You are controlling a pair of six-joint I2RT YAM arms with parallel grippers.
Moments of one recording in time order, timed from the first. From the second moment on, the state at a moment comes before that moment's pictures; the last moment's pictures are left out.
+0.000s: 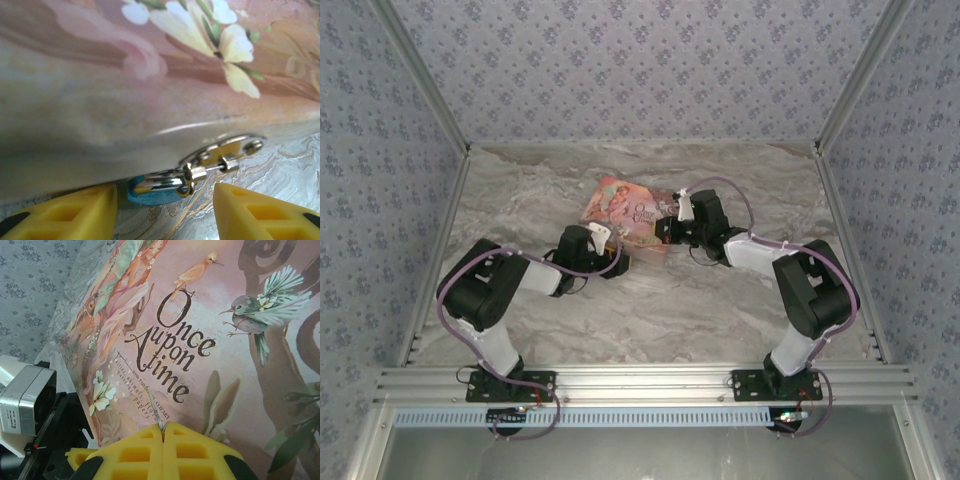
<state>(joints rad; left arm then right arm) -0.52 1.76 0.59 0.57 0.37 -0.28 0.48 1.69 0.89 0.21 -0.43 0.53</state>
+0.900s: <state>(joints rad) -0.53 1.72 0.62 0.50 0.34 -0.37 0.50 1.63 0.91 0.16 -0.41 0.46</state>
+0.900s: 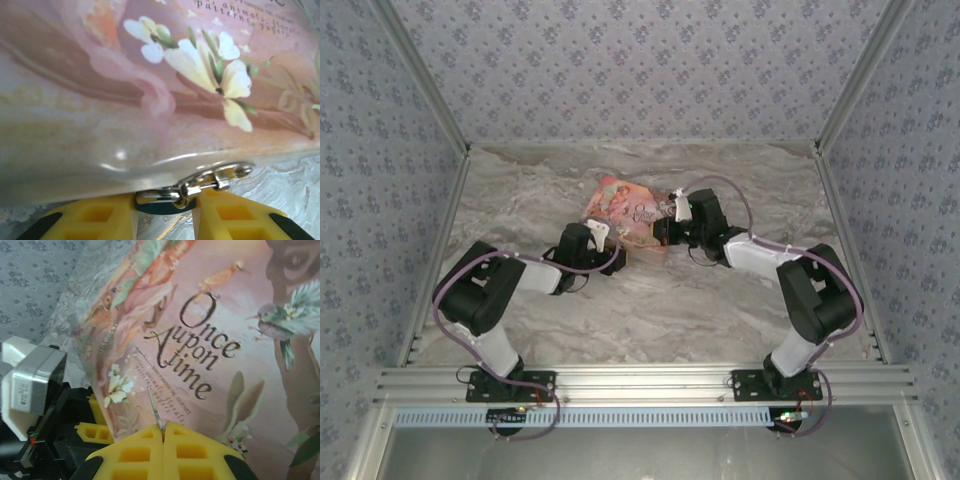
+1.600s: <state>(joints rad) -0.55 1.70 0.66 0.39 0.34 -0.51 0.57 1.35 0.67 0.20 -0.33 0.32</state>
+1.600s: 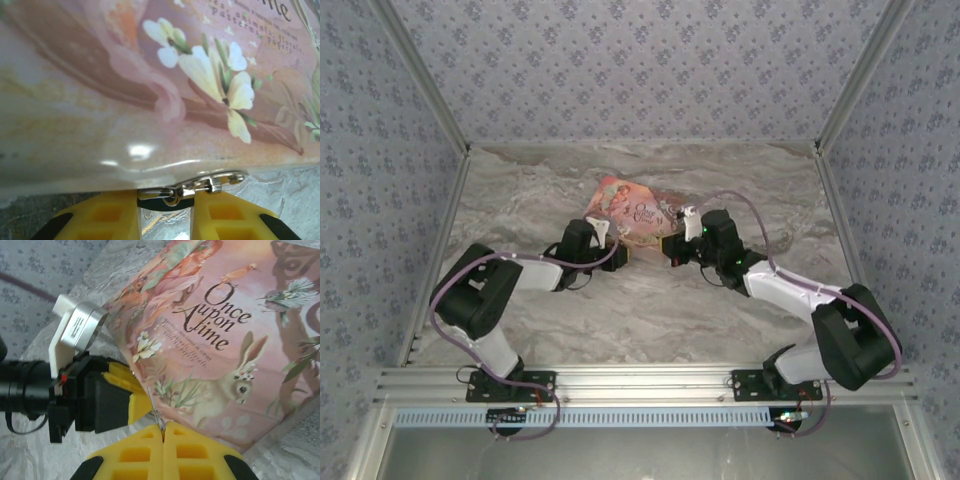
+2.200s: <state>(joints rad) -0.60 1.56 0.76 0.22 0.35 -0.91 0.75 1.34 0.49 0.39 -0.09 0.14</state>
